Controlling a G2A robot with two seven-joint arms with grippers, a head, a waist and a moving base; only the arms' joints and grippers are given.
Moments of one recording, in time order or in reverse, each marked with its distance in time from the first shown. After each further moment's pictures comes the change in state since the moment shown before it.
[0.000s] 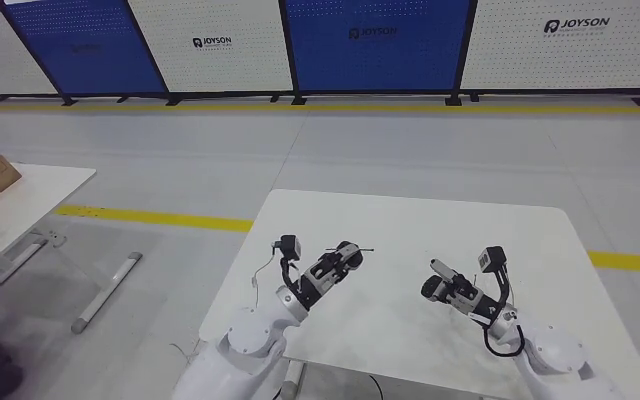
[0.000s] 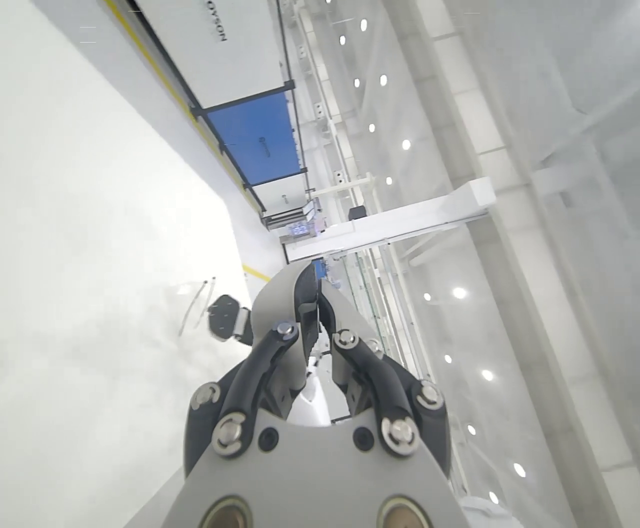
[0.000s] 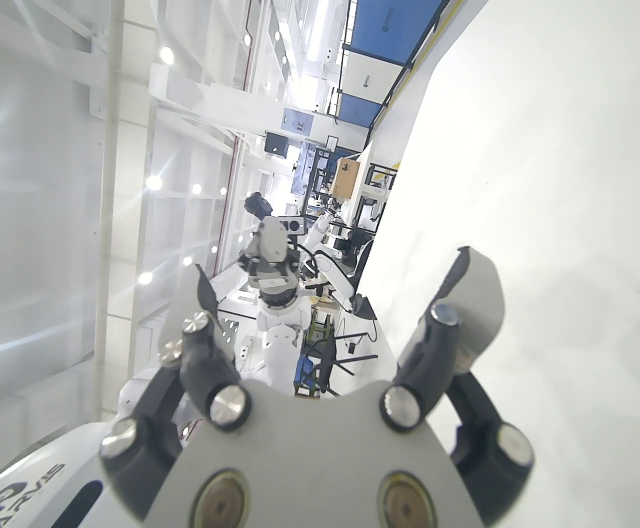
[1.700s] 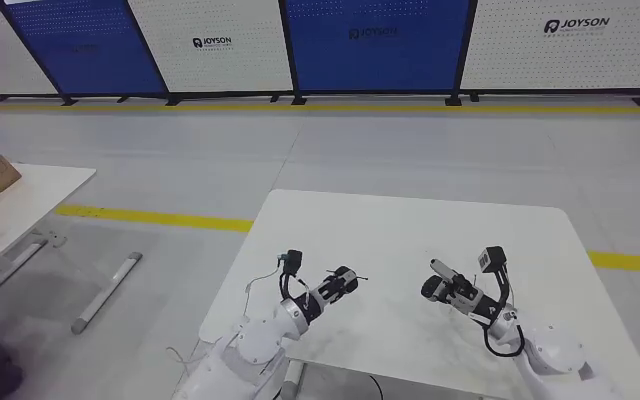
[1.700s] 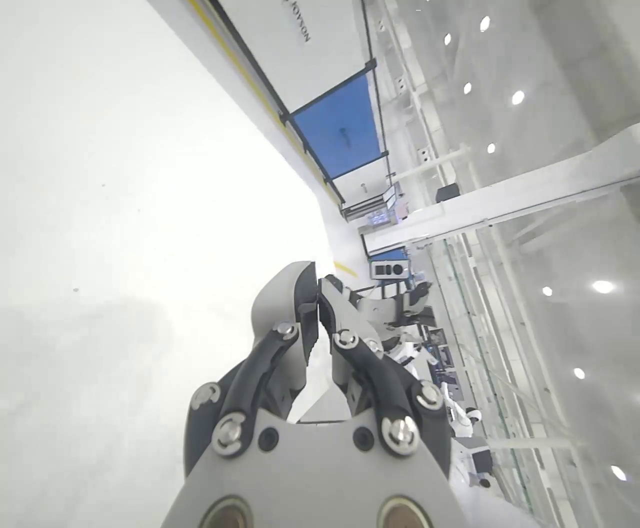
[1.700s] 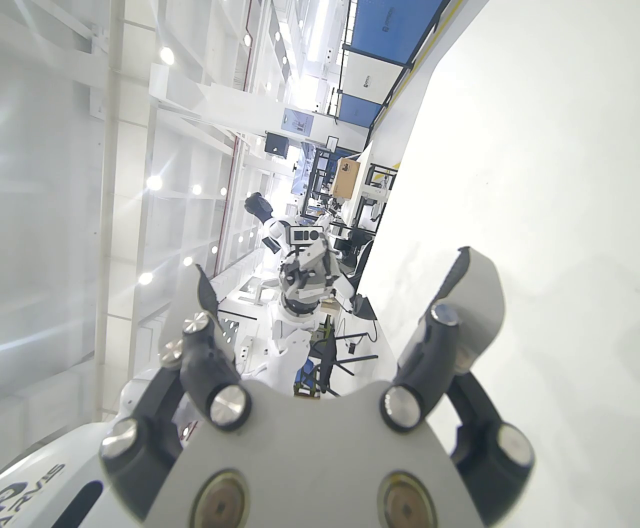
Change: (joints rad) left arm -0.003 0.007 0.056 0.119 0.351 0.150 -0.036; right arm 0.000 0.000 0.000 0.000 0.000 0.000 0.000
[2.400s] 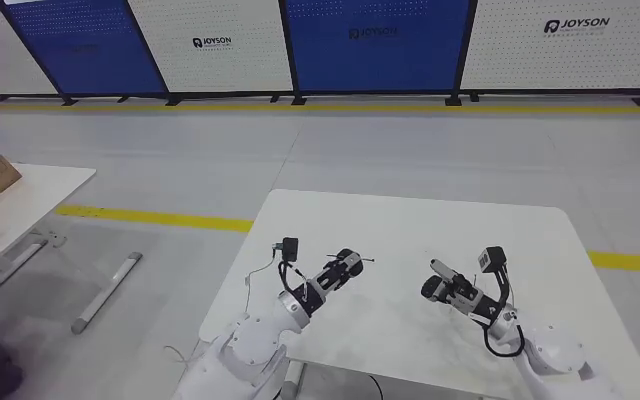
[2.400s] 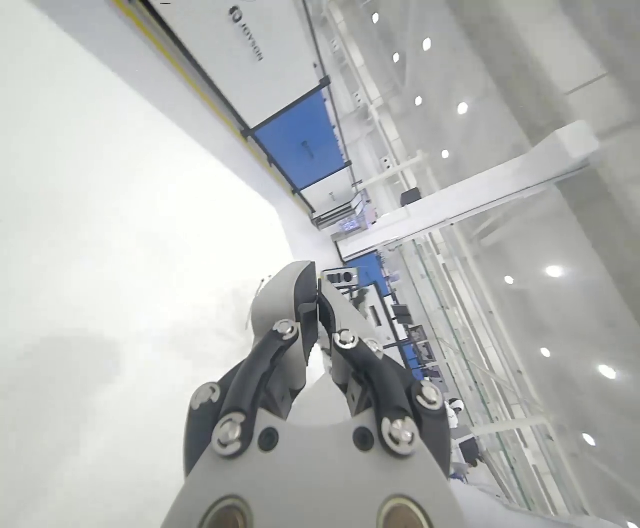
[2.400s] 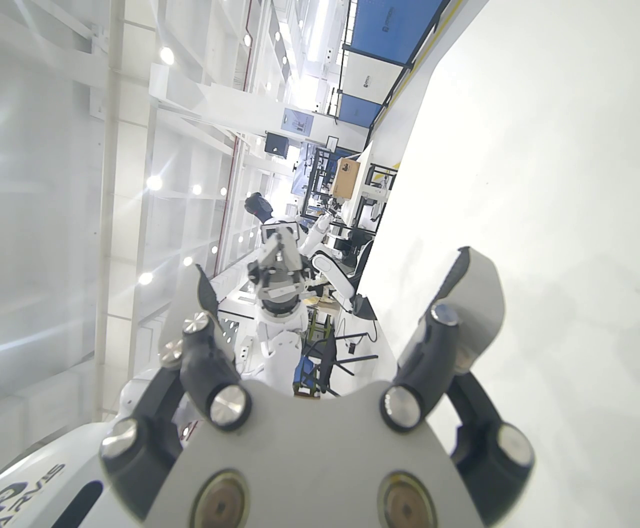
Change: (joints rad) left arm 0.027 -0.002 -0.034 -0.172 -0.069 -0.089 0.103; right arm 0.000 0.000 0.000 0.000 0.000 0.000 0.000
